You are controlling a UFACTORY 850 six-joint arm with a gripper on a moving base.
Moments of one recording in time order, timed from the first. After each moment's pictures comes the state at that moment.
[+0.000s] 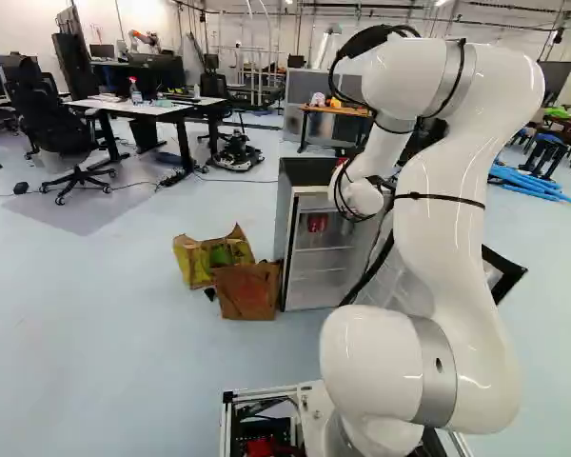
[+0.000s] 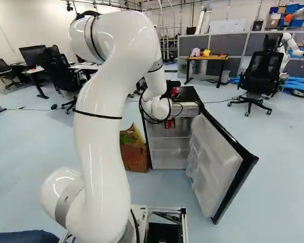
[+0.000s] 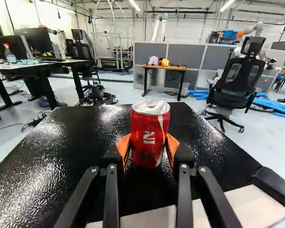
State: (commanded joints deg) arm -18.2 -34.5 -55.3 -8.3 61.5 0.0
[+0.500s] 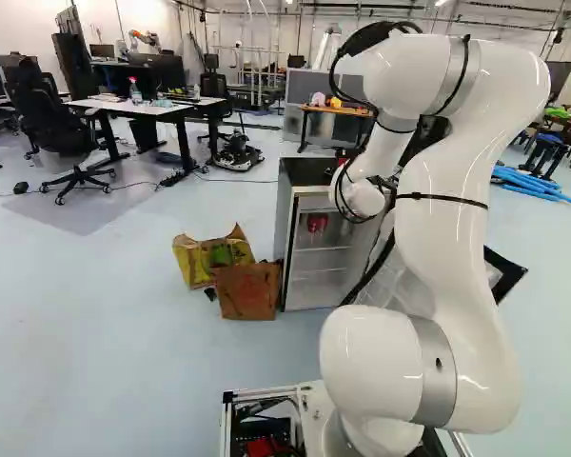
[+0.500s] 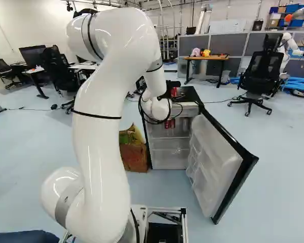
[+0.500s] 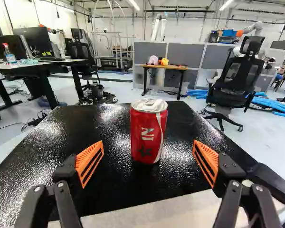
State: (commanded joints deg) arm -18.6 -32.6 -52.6 -8.3 61.5 0.0
